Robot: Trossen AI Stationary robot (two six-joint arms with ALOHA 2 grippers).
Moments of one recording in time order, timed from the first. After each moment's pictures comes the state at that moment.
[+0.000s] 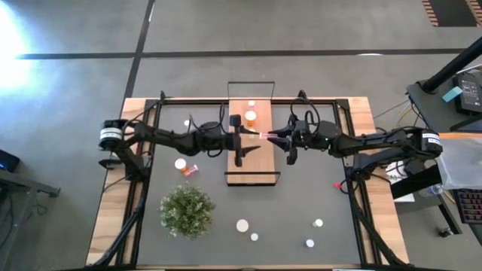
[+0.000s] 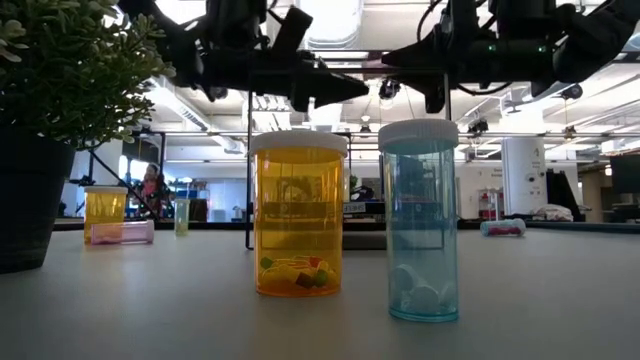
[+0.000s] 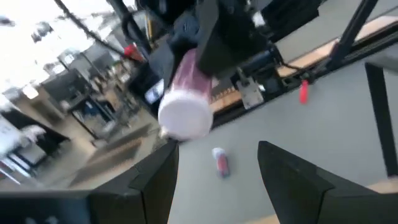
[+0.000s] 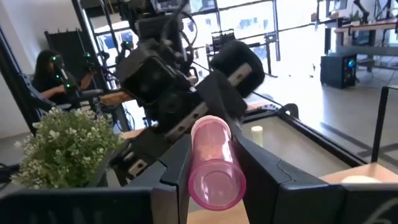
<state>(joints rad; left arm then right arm) 0.17 1.66 0.86 0.78 0.05 0.55 -0.25 1.22 0.44 0.85 -0.16 0.18</state>
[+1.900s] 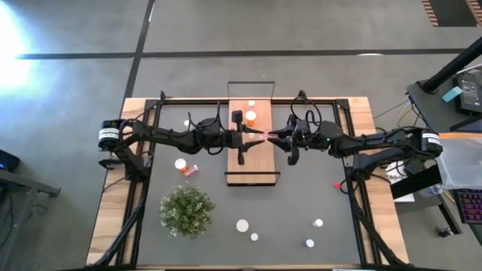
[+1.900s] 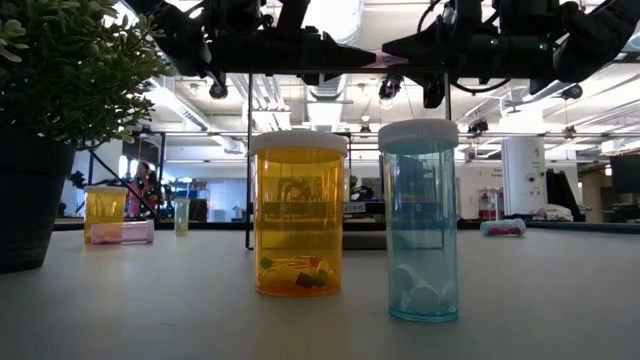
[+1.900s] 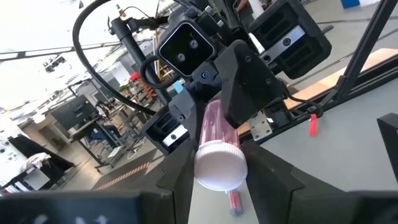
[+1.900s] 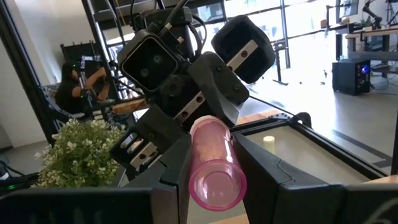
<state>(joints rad) 0.16 1.65 0.92 0.80 0.10 0.56 -0.25 1.23 0.44 0.90 -0.18 0.21</state>
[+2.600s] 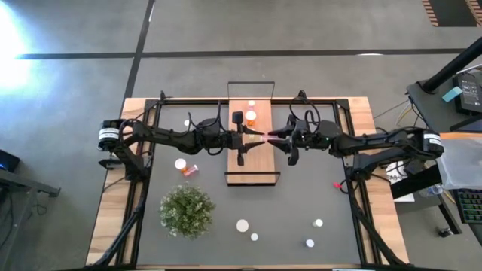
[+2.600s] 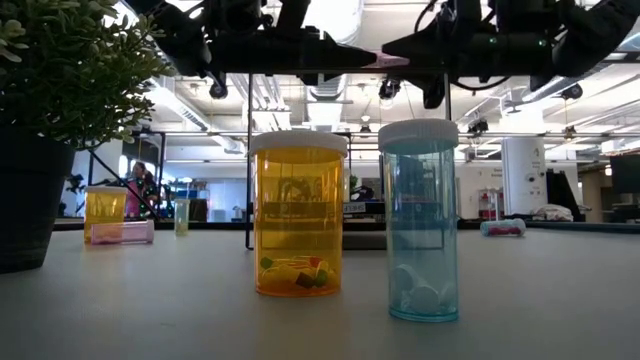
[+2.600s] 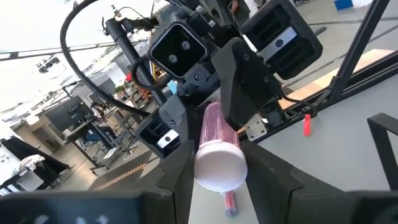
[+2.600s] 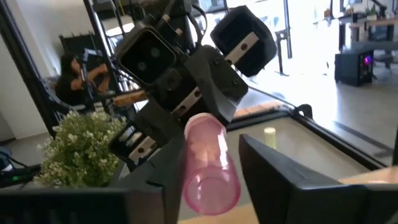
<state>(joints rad) 0.16 1.65 0.92 0.80 0.12 0.56 -0.25 1.20 0.46 0.80 -0.19 0.21</state>
